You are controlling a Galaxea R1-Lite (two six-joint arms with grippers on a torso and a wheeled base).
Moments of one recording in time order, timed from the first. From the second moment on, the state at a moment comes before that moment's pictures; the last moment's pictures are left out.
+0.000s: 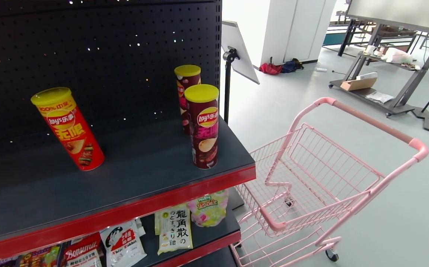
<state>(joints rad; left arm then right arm) 0.00 0.00 0.00 0.00 -0.01 0.00 0.02 0.60 -0.54 0.28 -0.16 -0.14</state>
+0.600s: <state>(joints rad) 0.01 0.00 0.00 0.00 -0.01 0.00 0.01 0.65 -0.52 0.20 -0.15 -0.23</state>
